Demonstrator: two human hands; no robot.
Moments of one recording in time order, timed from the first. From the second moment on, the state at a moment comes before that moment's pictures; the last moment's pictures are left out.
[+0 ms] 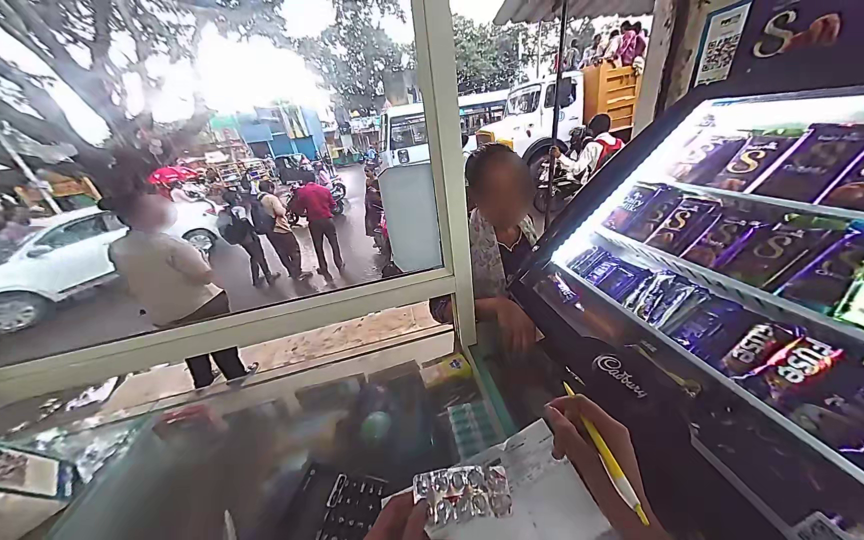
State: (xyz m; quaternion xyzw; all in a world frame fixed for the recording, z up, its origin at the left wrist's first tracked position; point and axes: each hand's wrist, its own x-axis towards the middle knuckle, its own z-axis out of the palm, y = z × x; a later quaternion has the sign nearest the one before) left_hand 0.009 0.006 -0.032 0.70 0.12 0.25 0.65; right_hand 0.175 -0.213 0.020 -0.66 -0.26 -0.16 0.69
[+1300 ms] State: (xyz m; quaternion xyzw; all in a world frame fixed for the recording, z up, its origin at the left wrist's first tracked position) left_hand 0.009 0.002 -0.027 0.69 0.15 0.31 0.63; right_hand 0.158 -0.187 -0.010 -0.72 -0.43 0.05 0.54
